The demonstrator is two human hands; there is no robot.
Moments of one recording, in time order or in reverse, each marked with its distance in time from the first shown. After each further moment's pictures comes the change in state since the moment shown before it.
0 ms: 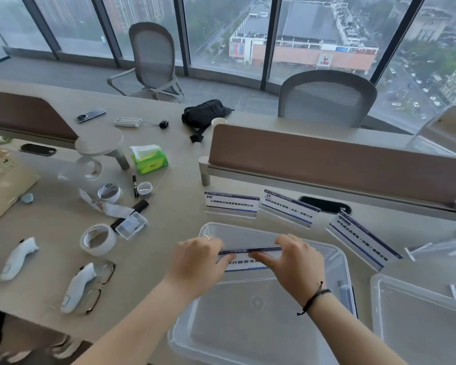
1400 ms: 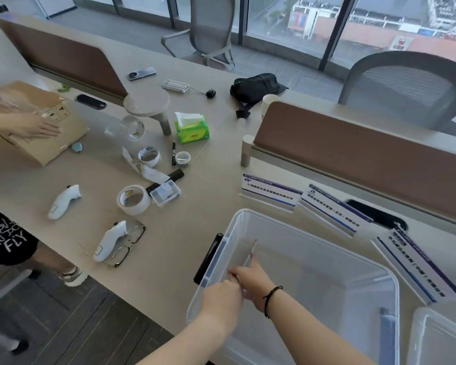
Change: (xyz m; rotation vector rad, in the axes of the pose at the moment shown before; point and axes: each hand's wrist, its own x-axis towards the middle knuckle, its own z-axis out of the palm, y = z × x) left_hand -0.066 0.019 0.087 0.106 -0.687 -0.434; right_hand -0.014 -0.075 0.152 1.042 -0.920 0.876
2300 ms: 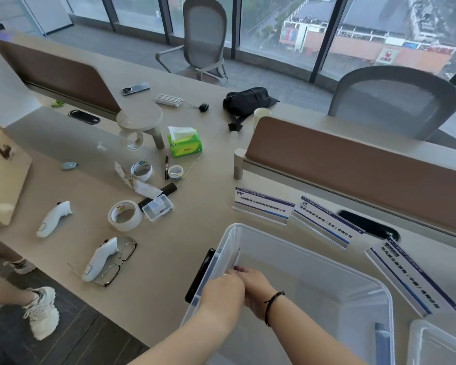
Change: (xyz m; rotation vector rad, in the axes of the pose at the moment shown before) left_hand 0.020 0.013 -0.045 0.123 0.019 0.037; right_hand -0.012 -0.029 -0.014 0.022 -0.073 0.017
